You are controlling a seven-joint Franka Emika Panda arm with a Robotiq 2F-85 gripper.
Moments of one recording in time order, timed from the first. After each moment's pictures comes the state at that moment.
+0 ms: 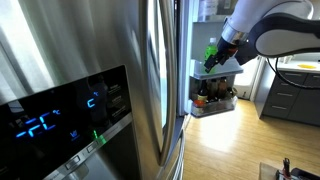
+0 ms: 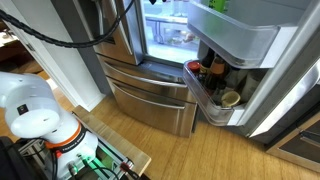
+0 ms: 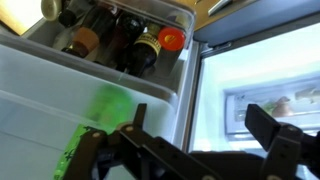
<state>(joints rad) -0.22 -0.60 0.00 -2.20 -0.40 2.12 0.28</state>
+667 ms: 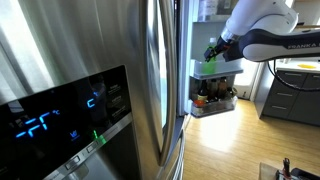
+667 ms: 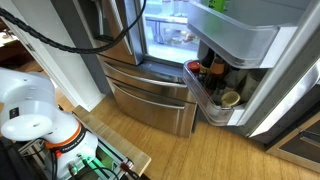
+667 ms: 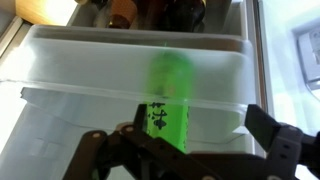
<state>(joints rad) -0.39 -0.51 0.01 -2.17 -0.55 2.32 0.58</state>
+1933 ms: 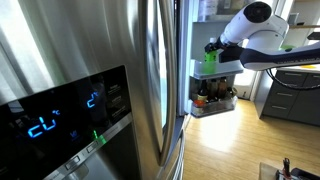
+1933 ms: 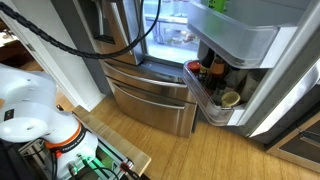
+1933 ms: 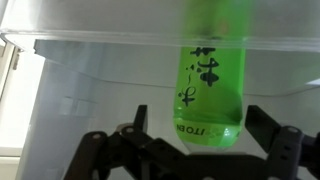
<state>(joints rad) -0.50 -0.43 -0.02 -2.17 -0.96 2.59 0.95</state>
